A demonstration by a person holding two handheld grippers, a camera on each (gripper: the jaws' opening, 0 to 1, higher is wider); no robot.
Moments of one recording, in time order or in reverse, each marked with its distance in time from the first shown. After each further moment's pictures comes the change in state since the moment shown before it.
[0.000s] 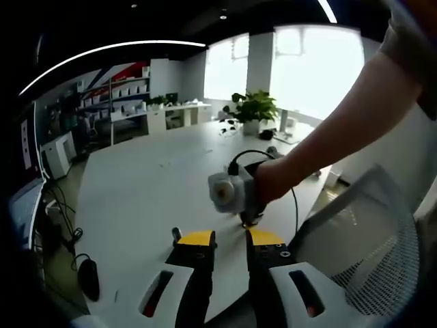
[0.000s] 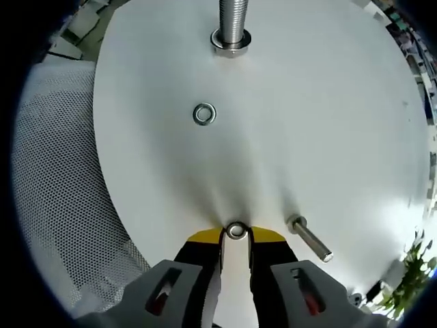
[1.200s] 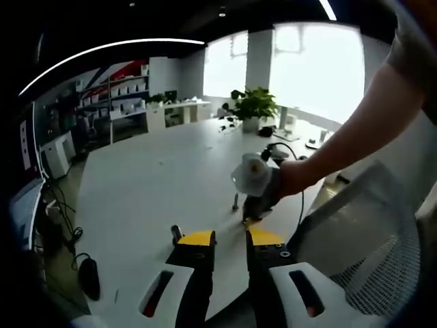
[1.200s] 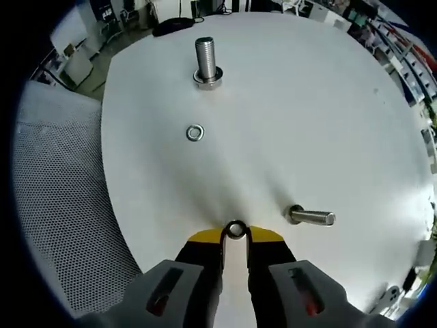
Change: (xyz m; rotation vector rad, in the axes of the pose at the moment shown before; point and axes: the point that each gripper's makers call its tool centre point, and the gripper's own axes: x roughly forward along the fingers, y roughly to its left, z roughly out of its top) left arm 0.001 -0.001 -0.003 0.007 0.019 -0.001; right arm -0.002 -0.003 -0.002 0.171 -0.354 0.003
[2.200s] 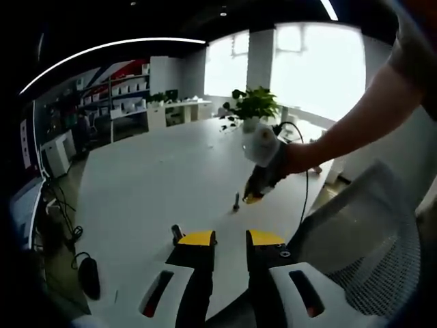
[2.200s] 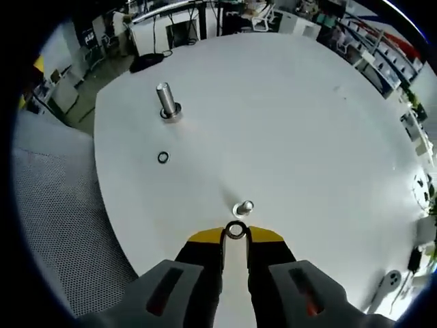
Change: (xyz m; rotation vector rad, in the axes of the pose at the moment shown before) left arm 0.001 0.002 0.000 -0.007 0.003 0.003; right arm -0.044 -0.047 0.007 0.121 -0.140 -0.075
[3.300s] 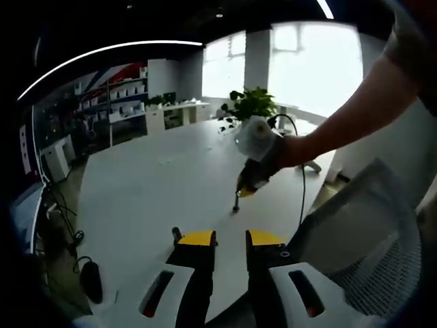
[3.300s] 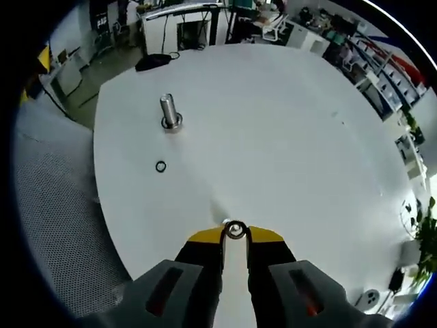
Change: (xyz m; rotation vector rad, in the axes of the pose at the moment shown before) left arm -0.001 -0.002 0.002 0.027 -0.009 -0.003; right arm -0.010 -0.008 0.022 -0.125 -0.022 -0.053
